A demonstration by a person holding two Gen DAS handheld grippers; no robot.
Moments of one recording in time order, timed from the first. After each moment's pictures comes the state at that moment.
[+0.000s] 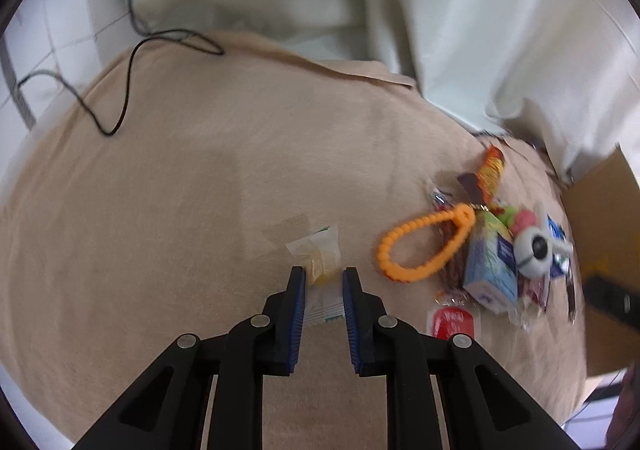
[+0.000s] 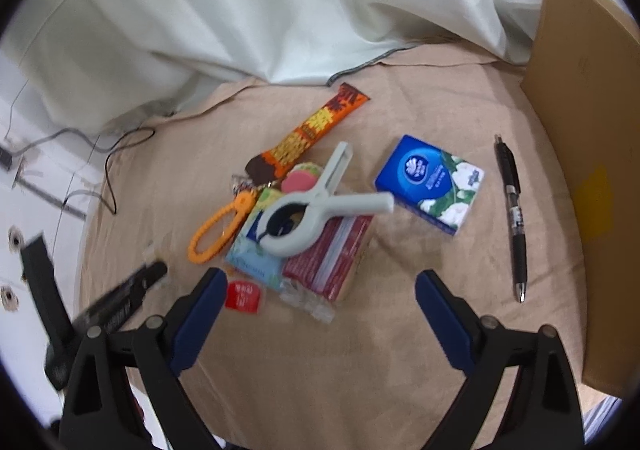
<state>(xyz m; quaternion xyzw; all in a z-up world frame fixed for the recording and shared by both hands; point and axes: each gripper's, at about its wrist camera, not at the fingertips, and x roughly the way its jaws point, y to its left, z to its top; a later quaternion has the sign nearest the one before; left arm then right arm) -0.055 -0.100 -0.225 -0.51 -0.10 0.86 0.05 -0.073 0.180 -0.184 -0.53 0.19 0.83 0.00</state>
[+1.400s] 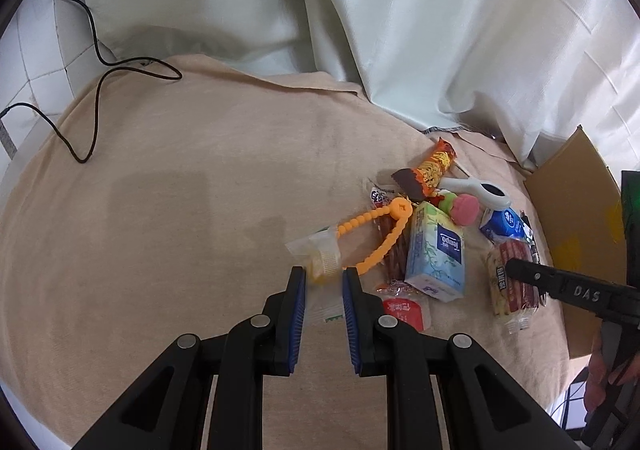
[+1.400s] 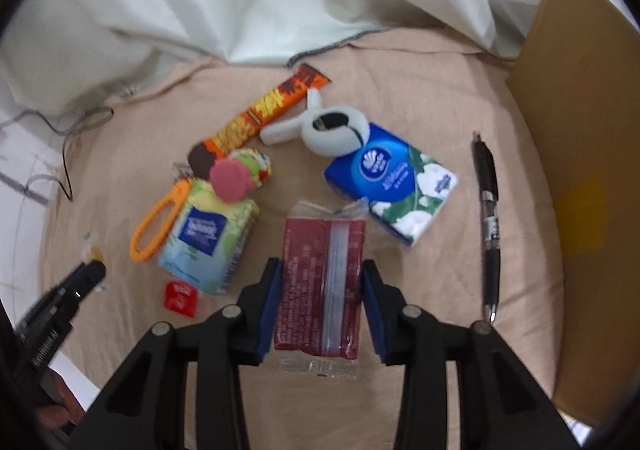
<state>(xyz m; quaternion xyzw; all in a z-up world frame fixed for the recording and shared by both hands) -0.045 -0.075 -0.204 -0.49 -0.09 0.86 0.09 -0.076 0.191 -0.206 -0.57 0.12 0.81 0.03</state>
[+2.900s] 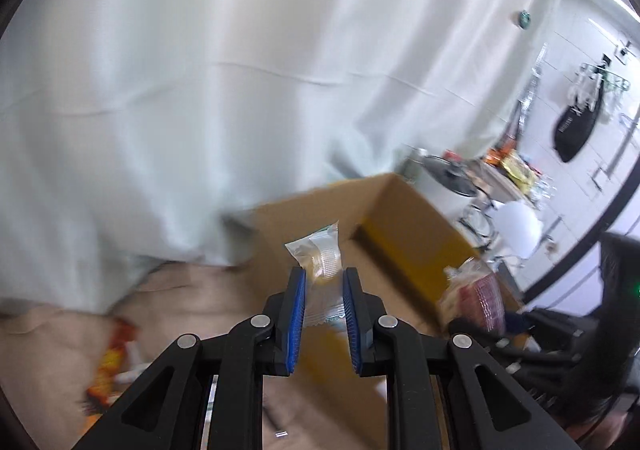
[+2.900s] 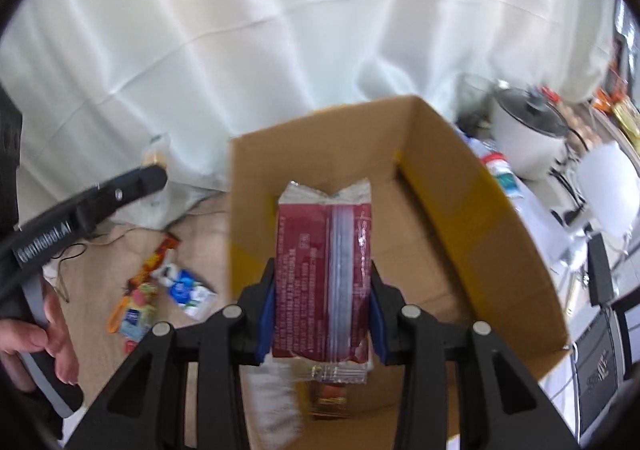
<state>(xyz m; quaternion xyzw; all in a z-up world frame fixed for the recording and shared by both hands) -0.094 0.274 -0.021 -0.40 0.01 0.83 0.39 0.029 0.424 -0.052 -0.43 0.16 0.87 0.17</state>
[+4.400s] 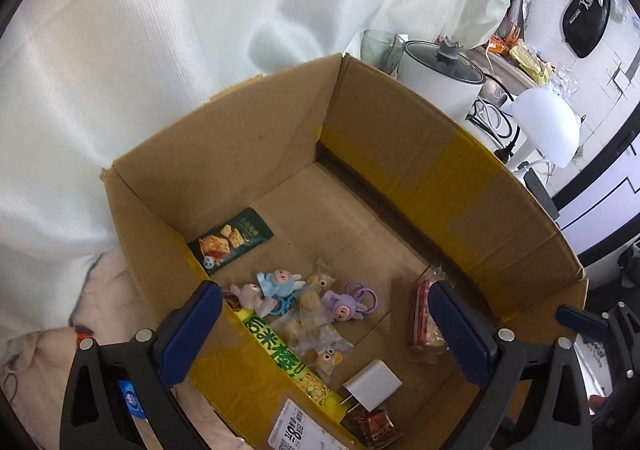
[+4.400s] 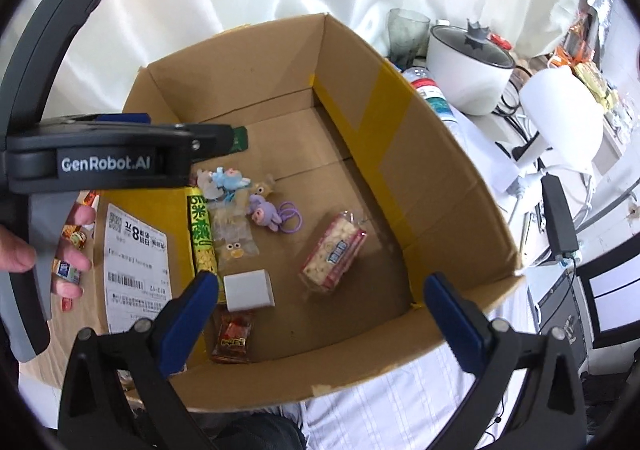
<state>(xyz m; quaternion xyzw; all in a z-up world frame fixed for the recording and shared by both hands) -0.070 0.397 -0.086 -0.48 0.17 0.77 0.38 0.089 0.460 -0.096 -0.49 0.15 0.82 0.24</state>
